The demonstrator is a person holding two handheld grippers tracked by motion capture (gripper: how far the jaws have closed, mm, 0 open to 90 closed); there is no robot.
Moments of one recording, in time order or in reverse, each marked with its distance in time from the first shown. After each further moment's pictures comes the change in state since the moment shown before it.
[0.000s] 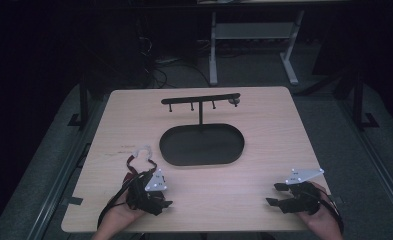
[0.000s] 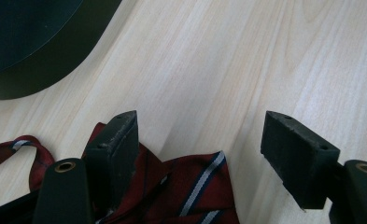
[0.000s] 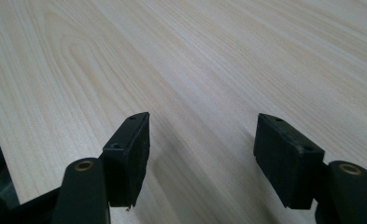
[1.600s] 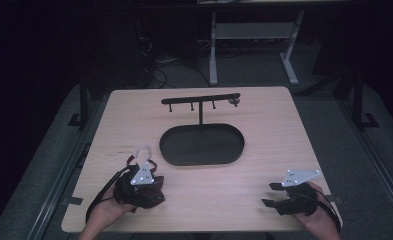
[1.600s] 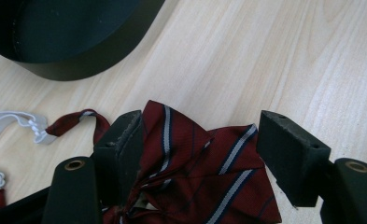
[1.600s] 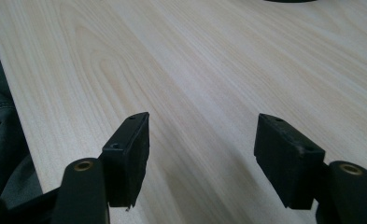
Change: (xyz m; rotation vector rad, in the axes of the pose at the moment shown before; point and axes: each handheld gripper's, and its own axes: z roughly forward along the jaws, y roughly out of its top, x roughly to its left) left arm 0.019 -0.007 -0.030 -0.021 0.034 -0.028; right arm 0.014 0.011 -0.002 -0.028 0.017 -0.079
